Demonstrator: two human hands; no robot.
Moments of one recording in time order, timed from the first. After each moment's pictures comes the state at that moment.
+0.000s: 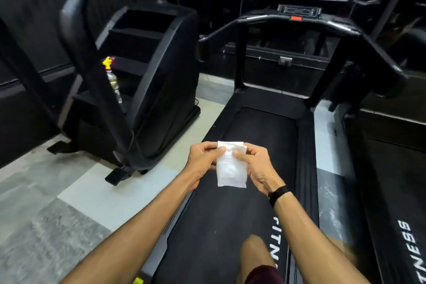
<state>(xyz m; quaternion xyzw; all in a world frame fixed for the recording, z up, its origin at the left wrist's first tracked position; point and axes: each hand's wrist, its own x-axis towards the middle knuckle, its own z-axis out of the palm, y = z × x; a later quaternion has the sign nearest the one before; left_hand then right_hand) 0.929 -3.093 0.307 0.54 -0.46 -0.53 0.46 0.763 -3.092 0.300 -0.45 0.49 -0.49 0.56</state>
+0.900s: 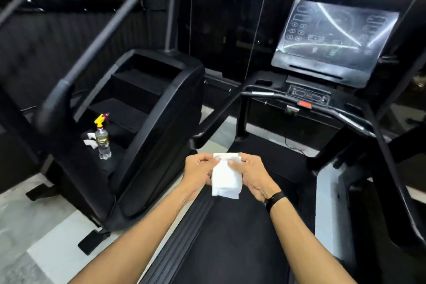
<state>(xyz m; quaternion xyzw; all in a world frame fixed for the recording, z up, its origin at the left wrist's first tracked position) 0.911 -3.421 0.555 0.53 -0.39 -0.53 0.53 0.745 -3.445 0.564 -0.52 0.49 -0.40 0.58</state>
